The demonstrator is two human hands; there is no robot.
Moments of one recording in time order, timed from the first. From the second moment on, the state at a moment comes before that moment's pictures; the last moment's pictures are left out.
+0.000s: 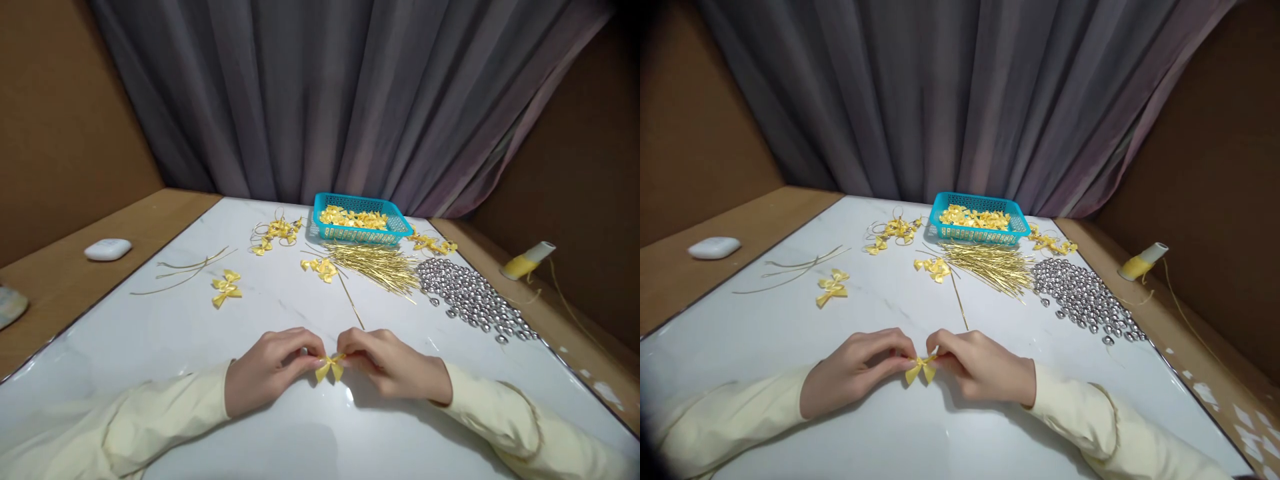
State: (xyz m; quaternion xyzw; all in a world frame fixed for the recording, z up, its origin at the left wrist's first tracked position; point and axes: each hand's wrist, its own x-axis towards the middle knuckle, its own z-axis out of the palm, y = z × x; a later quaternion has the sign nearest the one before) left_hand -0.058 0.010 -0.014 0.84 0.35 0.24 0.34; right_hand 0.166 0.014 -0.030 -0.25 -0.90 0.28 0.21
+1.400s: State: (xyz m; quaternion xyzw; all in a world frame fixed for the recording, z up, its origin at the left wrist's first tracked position) left_hand -0.057 0.010 -0.019 0.86 0.34 0.22 0.33; right_hand 0.162 0.016 -0.026 -0.26 -0.93 0.21 0.15
